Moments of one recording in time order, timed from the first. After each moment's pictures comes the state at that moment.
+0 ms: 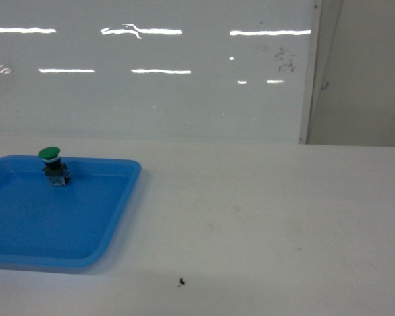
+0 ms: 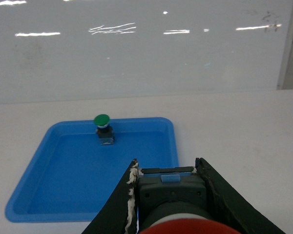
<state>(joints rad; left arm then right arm) -0.35 0.64 0.30 0.13 -0.34 -0.03 -0.18 0.08 0.06 -0.12 -0.23 -0.10</state>
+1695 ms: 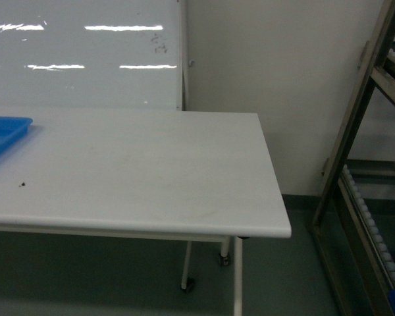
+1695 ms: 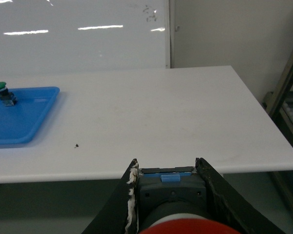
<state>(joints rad) -0.35 0.64 0.30 0.13 -0.34 -0.03 -0.18 0.08 0.06 -0.12 -0.23 -0.10</state>
